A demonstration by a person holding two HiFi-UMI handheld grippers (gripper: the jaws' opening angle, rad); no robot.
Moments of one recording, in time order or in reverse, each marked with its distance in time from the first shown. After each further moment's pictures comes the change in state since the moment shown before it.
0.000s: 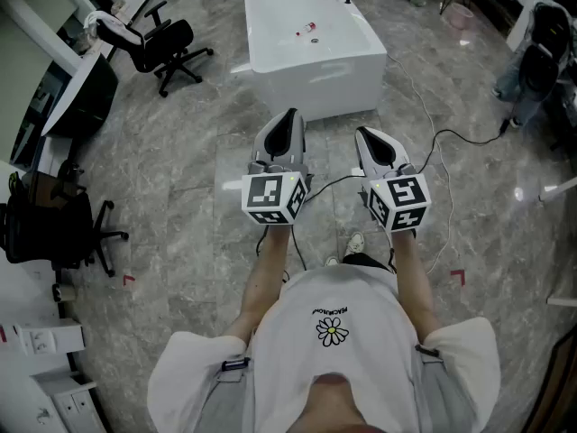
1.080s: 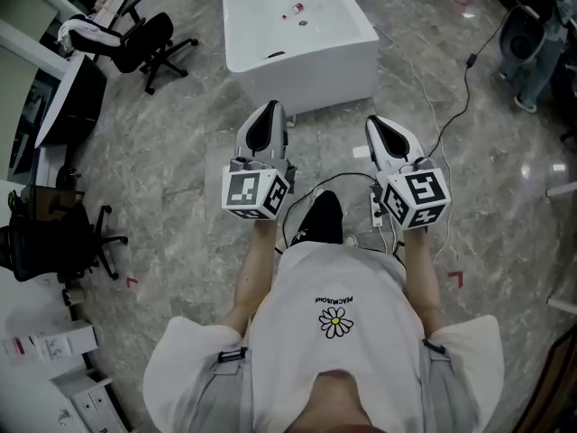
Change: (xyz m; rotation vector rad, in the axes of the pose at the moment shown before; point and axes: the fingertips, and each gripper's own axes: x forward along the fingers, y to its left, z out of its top) left arm 0.145 -0.001 -0.066 -0.037 -0.001 -0.021; right arm 0.056 -0.164 -0.022 0.104 -0.007 0.003
